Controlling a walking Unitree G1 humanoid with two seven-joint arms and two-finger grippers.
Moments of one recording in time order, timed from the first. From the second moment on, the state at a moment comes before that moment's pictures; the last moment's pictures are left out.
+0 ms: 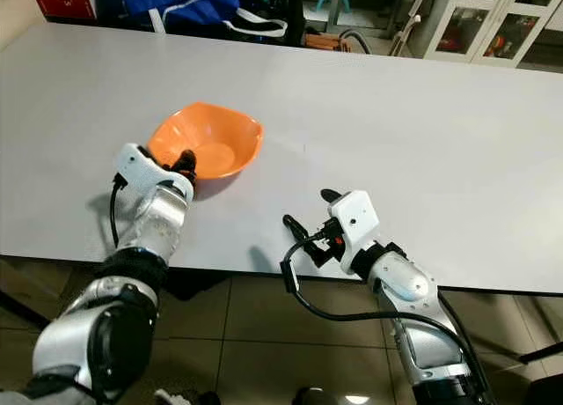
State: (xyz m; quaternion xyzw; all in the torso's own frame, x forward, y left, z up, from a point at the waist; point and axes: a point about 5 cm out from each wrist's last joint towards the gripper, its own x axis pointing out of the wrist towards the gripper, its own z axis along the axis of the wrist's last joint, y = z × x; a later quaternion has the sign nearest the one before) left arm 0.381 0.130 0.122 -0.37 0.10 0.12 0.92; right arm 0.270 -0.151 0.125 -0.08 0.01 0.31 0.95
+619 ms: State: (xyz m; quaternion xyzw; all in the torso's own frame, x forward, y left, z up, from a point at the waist) left arm 0.355 0.123 0.128 -0.22 0.09 0.08 0.97; right arm 0.271 -0.150 0.123 -0.09 0.01 0.31 0.95
